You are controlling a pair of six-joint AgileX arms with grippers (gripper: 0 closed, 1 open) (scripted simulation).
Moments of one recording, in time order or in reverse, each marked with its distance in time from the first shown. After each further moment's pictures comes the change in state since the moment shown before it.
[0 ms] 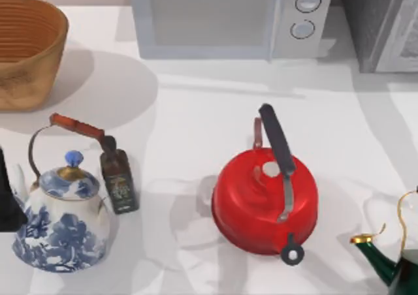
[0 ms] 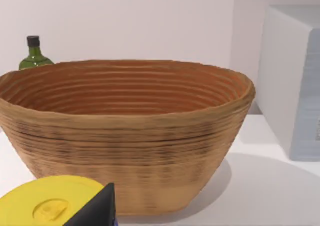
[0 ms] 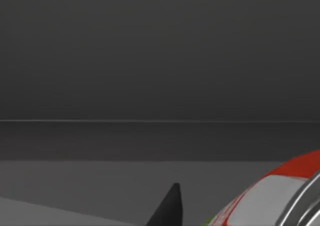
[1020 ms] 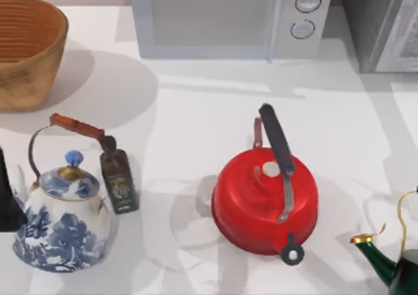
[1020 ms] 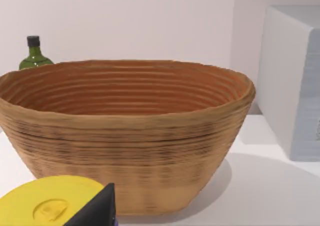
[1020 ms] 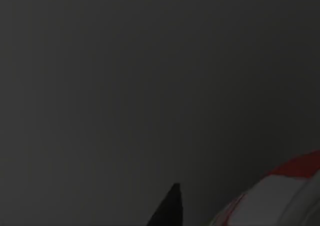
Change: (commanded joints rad) left arm 0.000 0.000 0.000 0.000 0.000 0.000; right arm -0.081 0.722 0.979 -0.242 -0.069 -0.002
